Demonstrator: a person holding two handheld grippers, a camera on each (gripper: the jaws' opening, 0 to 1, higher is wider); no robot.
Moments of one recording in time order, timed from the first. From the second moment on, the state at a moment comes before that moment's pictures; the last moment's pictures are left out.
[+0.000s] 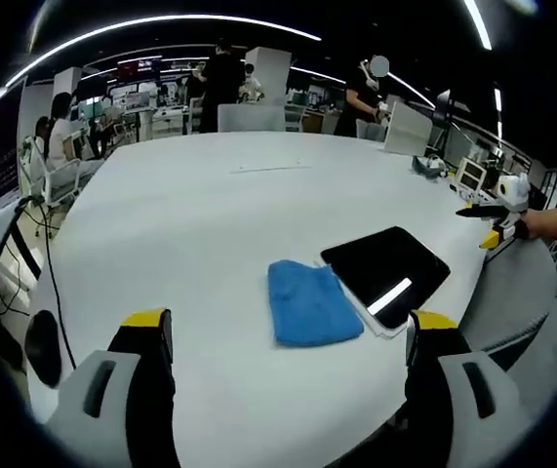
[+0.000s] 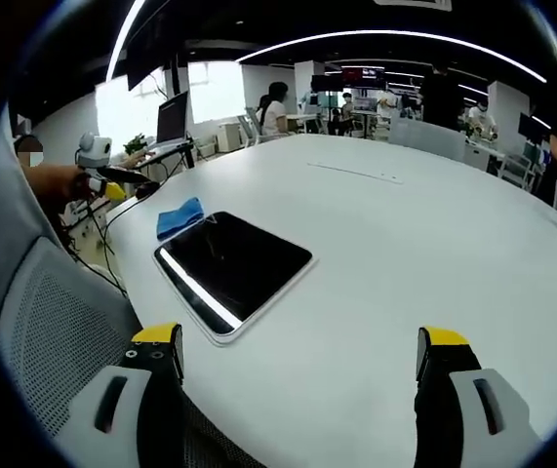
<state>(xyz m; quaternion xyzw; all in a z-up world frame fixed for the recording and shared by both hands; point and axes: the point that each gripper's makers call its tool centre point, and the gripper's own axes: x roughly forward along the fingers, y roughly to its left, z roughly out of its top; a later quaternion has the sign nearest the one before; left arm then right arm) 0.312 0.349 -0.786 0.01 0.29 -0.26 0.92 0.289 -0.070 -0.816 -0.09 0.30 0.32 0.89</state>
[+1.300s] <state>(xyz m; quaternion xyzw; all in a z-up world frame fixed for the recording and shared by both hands) 0.318 0.336 -0.783 0.01 0.29 -0.28 0.92 0.288 -0.073 -0.819 -0.08 0.32 0.31 0.89</state>
